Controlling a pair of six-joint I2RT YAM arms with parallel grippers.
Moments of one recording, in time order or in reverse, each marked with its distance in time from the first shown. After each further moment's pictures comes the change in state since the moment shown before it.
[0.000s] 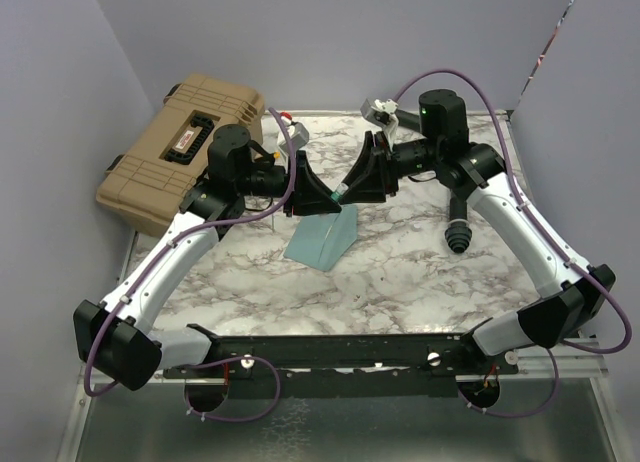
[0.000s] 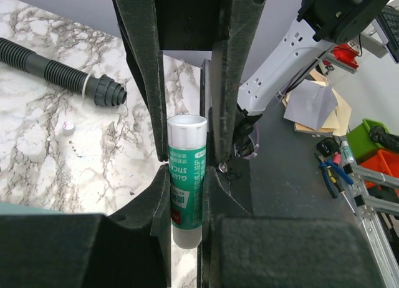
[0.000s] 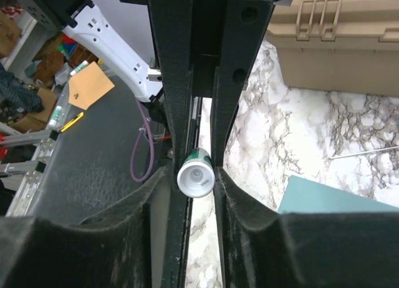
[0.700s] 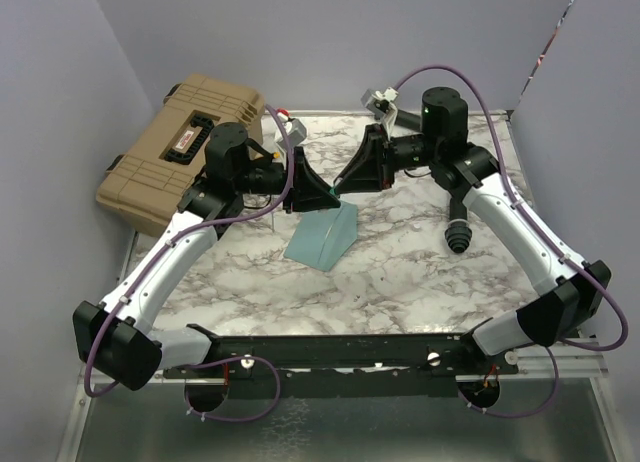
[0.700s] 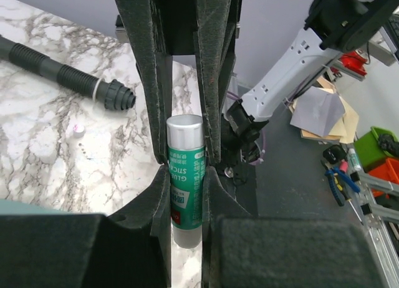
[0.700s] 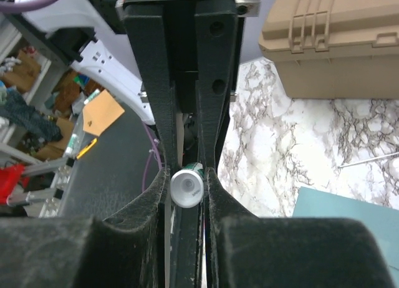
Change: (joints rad) left arm 0.001 0.001 0.011 0.009 0.001 -0.008; right arm -0.008 0.010 -0.043 0.203 -0.001 0.216
